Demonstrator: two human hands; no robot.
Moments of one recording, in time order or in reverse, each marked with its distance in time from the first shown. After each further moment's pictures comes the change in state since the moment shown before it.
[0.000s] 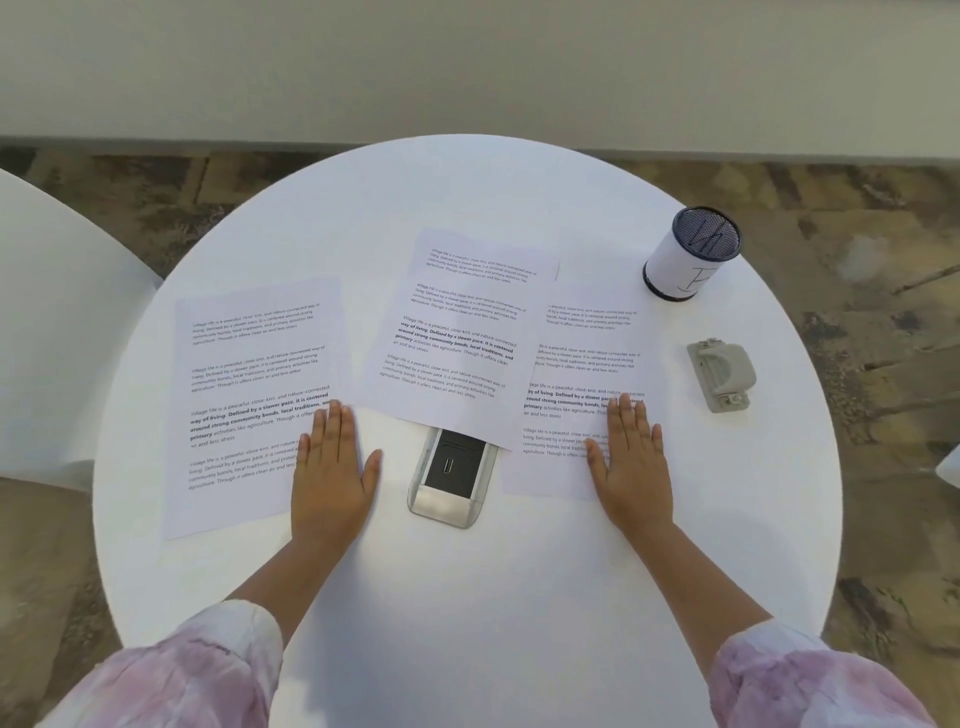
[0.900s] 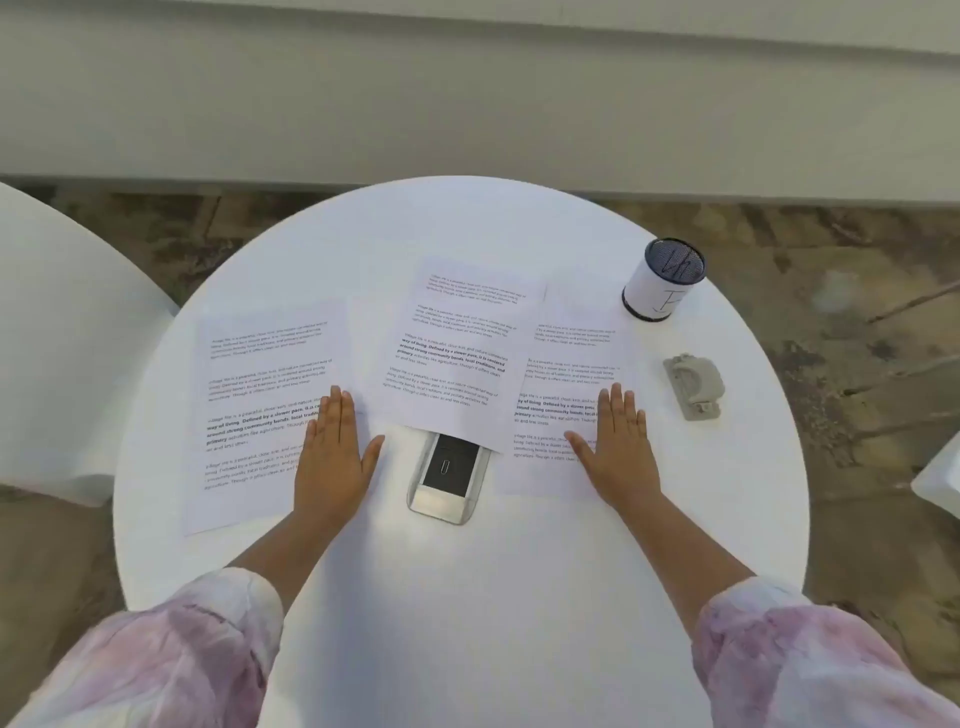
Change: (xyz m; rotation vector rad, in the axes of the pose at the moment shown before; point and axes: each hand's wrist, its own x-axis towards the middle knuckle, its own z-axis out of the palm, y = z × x) left_hand 0.008 0.006 -0.030 -0.103 -0.006 0.046; right_hand 0.011 -0.014 -0.038 0.011 -0.095 -0.021
